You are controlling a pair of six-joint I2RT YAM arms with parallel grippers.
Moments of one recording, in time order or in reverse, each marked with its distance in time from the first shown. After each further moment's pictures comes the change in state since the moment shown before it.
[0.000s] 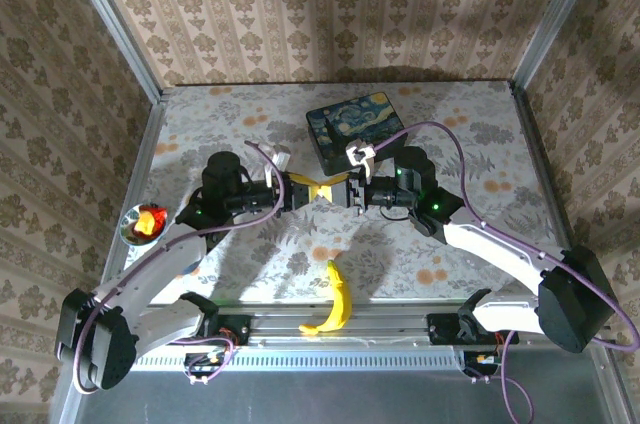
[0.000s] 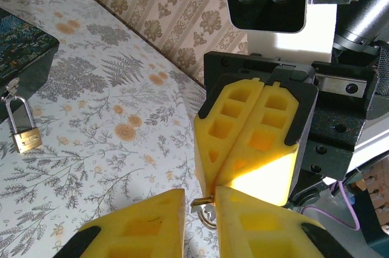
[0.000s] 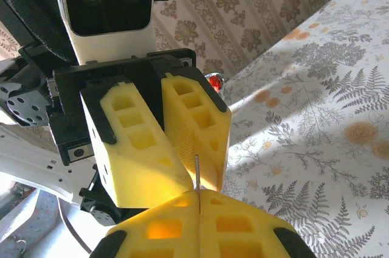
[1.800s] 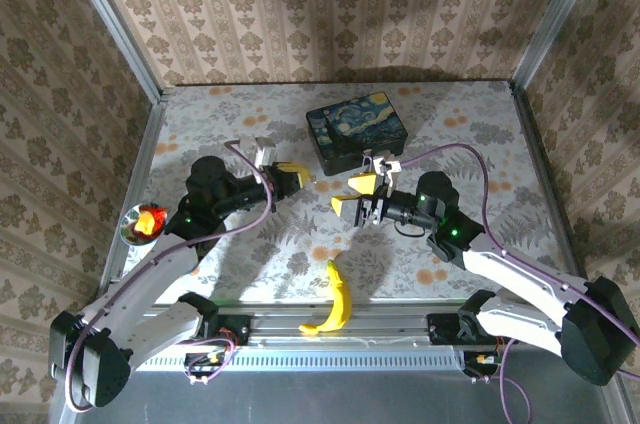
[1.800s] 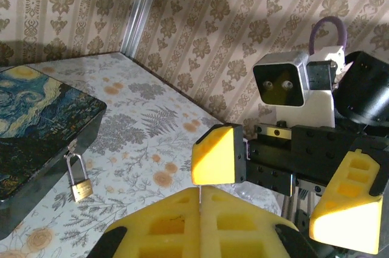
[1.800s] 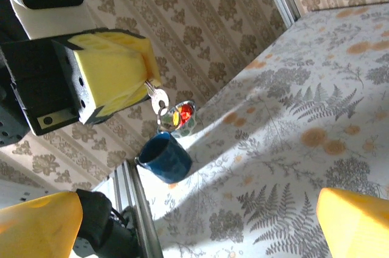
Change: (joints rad) left arm 0.005 -0.104 -0.005 0.061 -0.164 0.026; right arm -0.003 -0.208 -0.219 0.127 0.190 0.086
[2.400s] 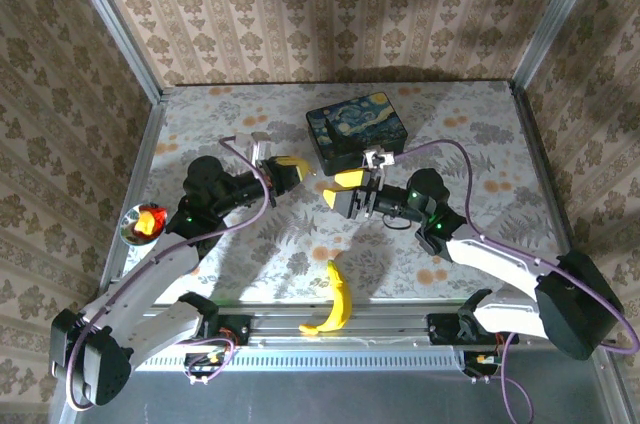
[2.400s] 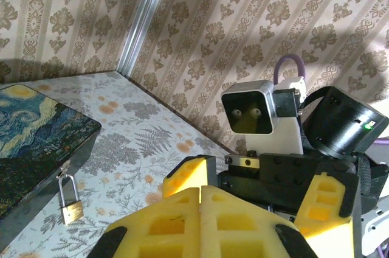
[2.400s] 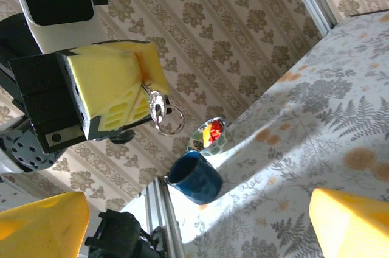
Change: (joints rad) left arm 0.000 0.007 -0.002 0.098 -0.014 -0.082; right arm 0.005 0.171 0.011 0.277 -0.075 0.135
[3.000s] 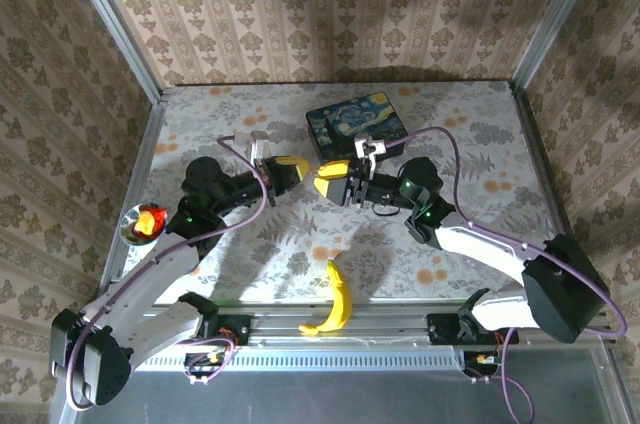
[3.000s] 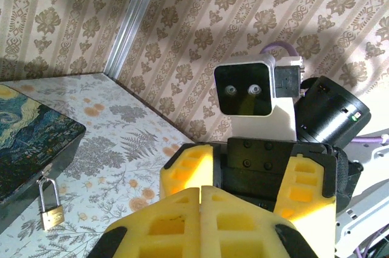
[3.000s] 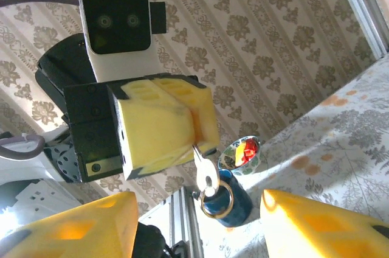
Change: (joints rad) left arm 0.000 0.000 -0.005 0.041 0.027 -0.068; right arm 0.013 0.106 0.119 0.113 -0.091 0.022
